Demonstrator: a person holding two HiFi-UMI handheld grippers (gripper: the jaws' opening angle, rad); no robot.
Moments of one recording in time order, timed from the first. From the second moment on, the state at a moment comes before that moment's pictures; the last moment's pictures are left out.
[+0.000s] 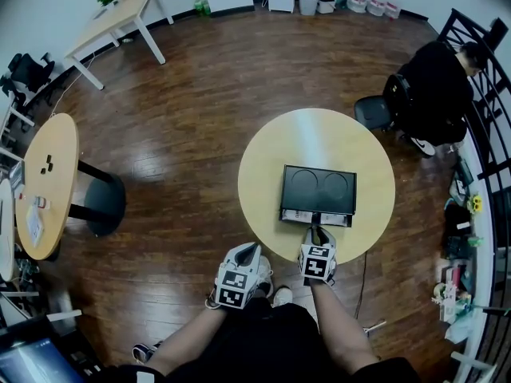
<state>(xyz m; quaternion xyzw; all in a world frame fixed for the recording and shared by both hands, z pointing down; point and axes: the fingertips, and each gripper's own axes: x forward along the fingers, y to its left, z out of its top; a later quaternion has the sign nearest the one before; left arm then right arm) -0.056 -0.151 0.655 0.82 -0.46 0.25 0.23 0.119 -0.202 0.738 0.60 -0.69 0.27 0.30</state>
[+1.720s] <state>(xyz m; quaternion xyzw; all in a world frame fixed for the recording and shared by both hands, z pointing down) -0.051 -0.154 0.660 0.82 -0.45 0.26 0.23 0.126 -0.235 0.728 0.62 -0.69 0.27 0.27</state>
